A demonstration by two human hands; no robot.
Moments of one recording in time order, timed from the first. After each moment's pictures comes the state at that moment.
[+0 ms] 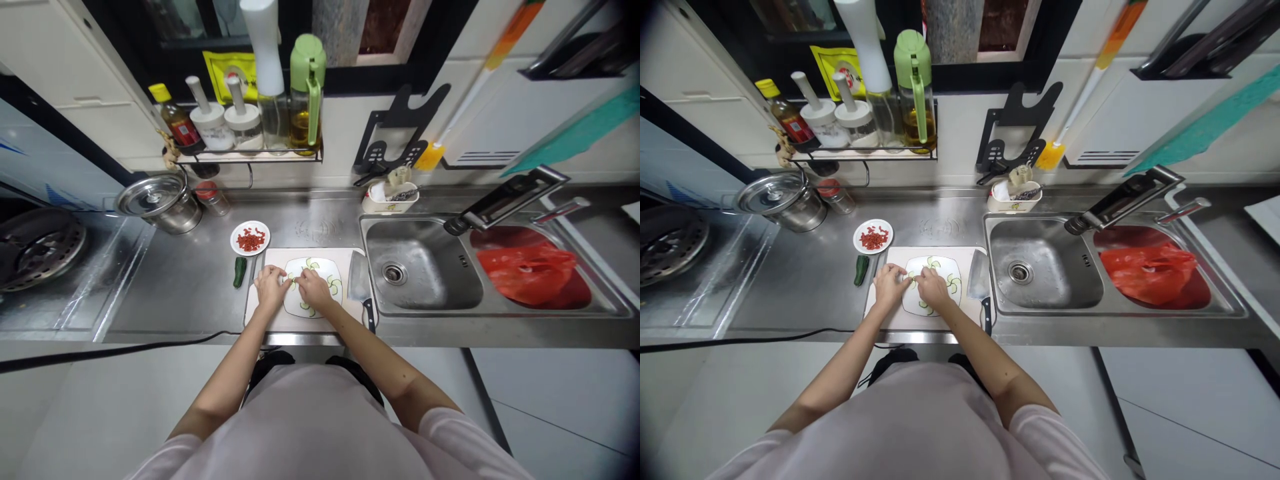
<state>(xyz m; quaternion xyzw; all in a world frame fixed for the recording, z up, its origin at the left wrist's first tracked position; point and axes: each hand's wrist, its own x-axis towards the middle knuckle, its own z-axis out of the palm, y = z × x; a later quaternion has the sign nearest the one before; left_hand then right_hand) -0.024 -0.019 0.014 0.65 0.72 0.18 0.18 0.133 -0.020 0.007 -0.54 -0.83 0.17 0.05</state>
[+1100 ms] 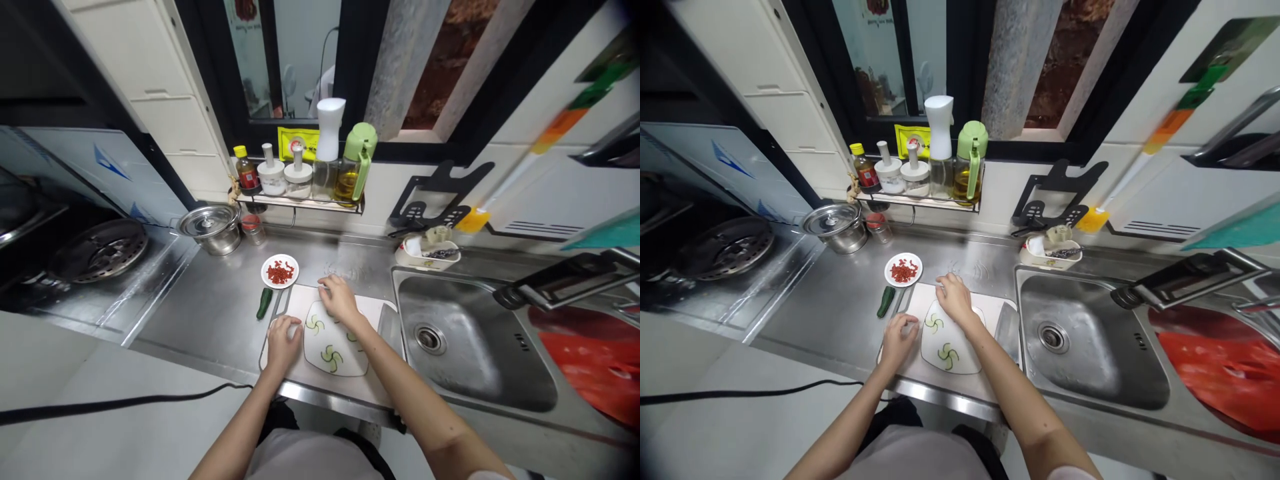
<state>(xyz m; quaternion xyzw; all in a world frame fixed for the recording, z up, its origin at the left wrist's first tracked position) -0.038 -0.055 0.025 0.60 0.70 0.33 0.20 0.126 0.064 0.071 -0.53 -0.81 0.14 0.19</state>
